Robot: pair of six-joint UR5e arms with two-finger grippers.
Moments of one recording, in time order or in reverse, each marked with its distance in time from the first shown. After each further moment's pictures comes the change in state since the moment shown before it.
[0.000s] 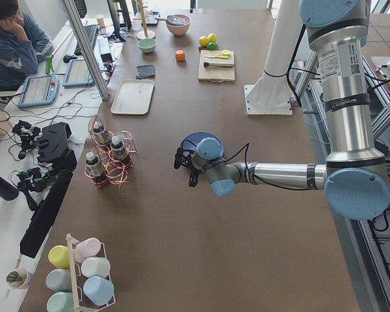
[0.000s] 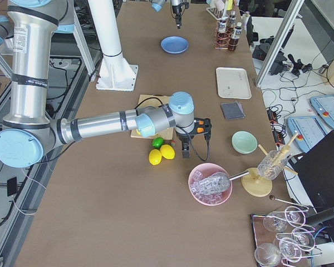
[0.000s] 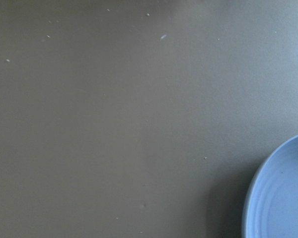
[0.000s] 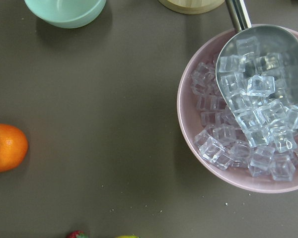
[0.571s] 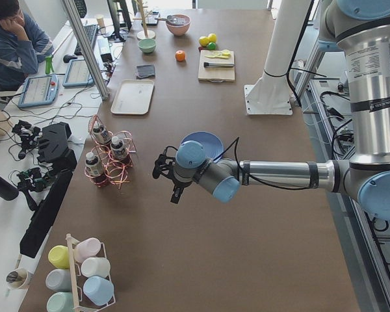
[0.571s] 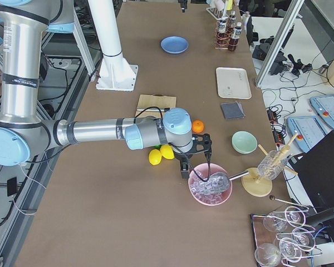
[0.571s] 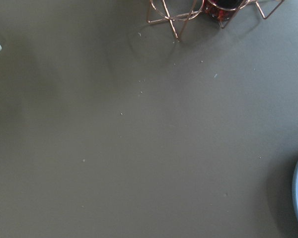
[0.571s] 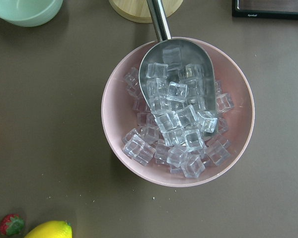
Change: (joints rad) left arm -0.332 0.004 -0.021 0.258 -0.239 0.412; right arm 0.182 -0.008 -0.059 -0.097 0.041 -0.289
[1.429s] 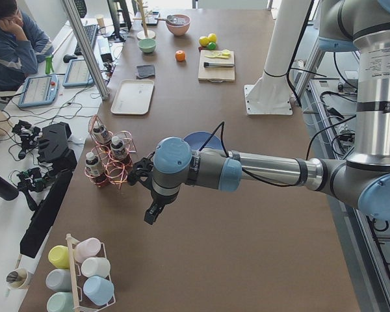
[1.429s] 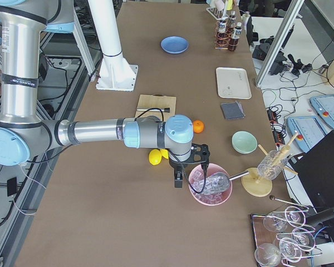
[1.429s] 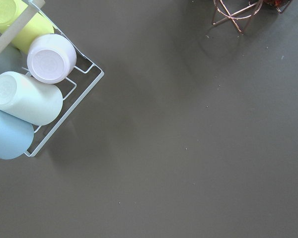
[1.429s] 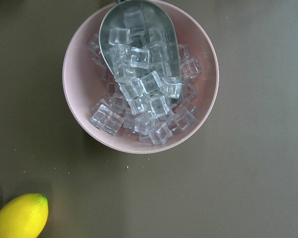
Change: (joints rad) left arm -0.483 -0.154 -0.054 0.756 -0.094 0.970; right arm 0.081 0.014 -0.015 -0.184 -0.008 -0.188
